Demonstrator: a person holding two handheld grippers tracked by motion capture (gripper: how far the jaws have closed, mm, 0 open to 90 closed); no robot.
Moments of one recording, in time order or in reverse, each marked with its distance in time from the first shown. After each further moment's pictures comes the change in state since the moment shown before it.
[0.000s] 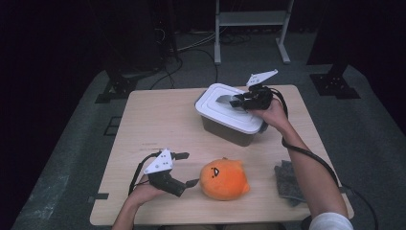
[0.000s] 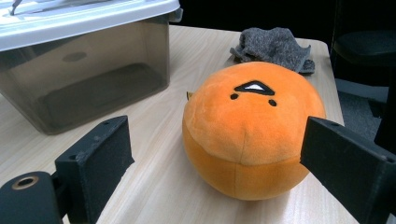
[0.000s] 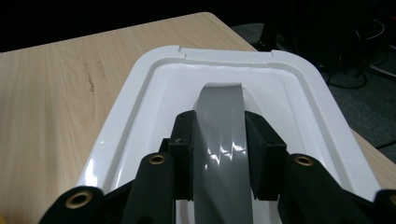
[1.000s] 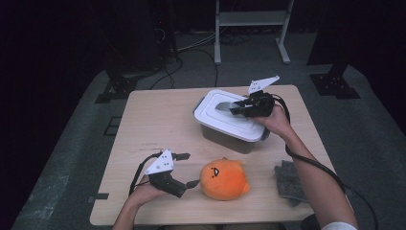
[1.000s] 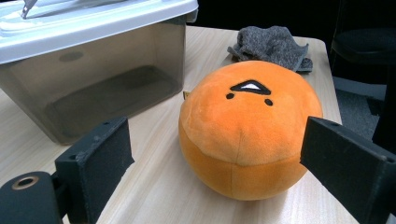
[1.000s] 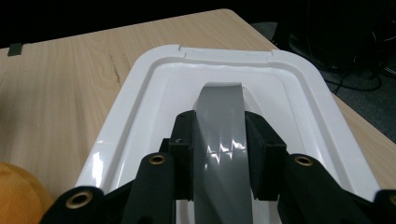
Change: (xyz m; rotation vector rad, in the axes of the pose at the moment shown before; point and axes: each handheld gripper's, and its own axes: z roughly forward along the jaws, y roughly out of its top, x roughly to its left) left arm -0.002 0.000 0.001 0.004 -0.006 0.003; right arm 0.025 -0.005 -0.010 0.009 0.034 -0.025
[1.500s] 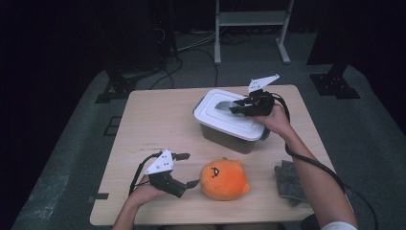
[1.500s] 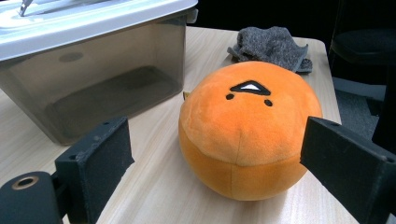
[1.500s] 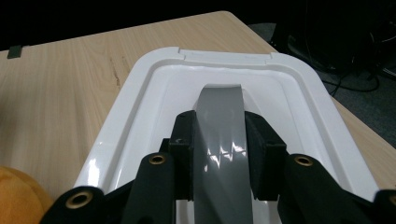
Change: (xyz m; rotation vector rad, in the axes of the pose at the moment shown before) left arm 0.000 0.000 0.000 -0.004 -0.001 -0.003; right arm 0.001 0.004 -0.001 -0.002 -0.005 0.000
